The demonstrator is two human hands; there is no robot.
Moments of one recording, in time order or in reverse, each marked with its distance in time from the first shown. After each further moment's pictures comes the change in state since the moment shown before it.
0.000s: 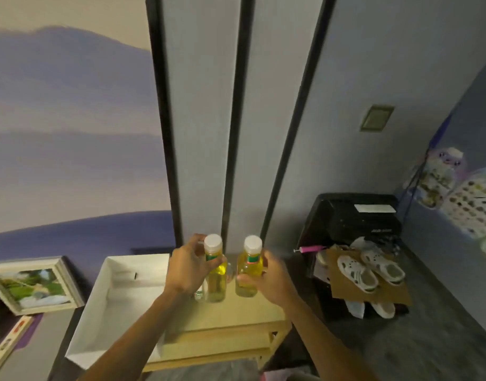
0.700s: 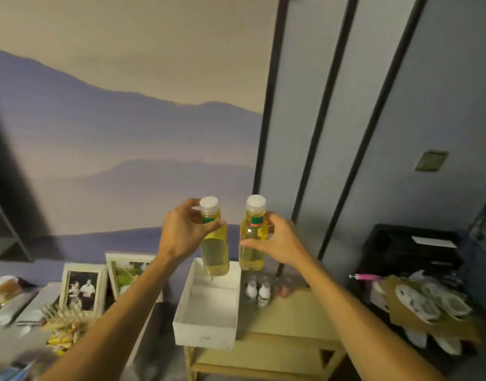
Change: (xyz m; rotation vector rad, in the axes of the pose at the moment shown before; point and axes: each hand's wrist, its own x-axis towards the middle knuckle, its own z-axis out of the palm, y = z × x) left_hand -0.097 0.028 -0.277 -0.022 0.352 0.191; right_hand -0.056 -0.246 0.096 -0.111 -0.081 -0.405
